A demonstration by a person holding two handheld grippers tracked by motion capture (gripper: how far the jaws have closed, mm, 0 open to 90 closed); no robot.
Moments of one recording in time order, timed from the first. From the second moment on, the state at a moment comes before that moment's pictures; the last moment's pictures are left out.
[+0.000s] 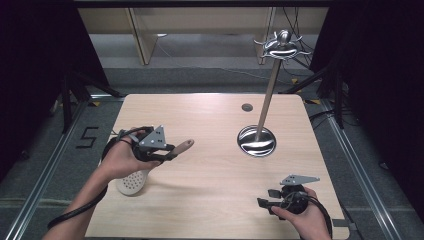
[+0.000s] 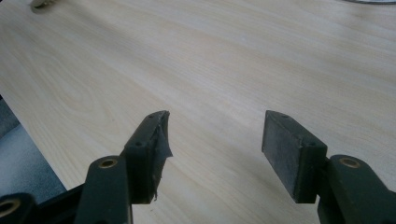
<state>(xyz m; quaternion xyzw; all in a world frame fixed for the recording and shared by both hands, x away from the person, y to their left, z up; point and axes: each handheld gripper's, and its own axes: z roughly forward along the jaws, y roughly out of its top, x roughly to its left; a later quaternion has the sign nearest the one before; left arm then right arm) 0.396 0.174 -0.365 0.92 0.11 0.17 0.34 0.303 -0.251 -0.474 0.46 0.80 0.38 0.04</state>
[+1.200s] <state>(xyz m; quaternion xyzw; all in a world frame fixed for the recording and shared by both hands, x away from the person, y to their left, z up) 0.400 0.231 -0.348 0.85 0.18 0.20 0.44 0.304 -0.251 -0.474 0.46 0.80 0.38 0.04</state>
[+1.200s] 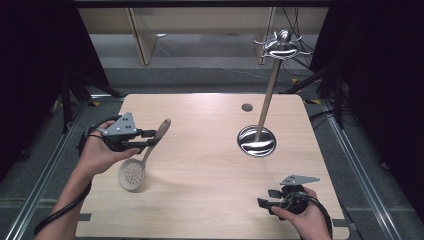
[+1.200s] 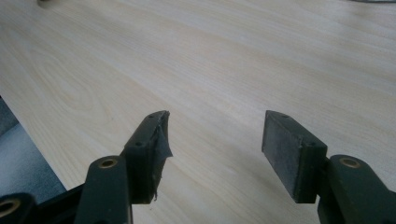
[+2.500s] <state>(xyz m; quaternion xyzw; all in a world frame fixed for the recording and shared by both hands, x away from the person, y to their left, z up) 0.399 0.265 -0.324 0.76 0.21 0.23 0.57 0.304 -0.251 -0.474 0.46 0.80 0.38 0.04</state>
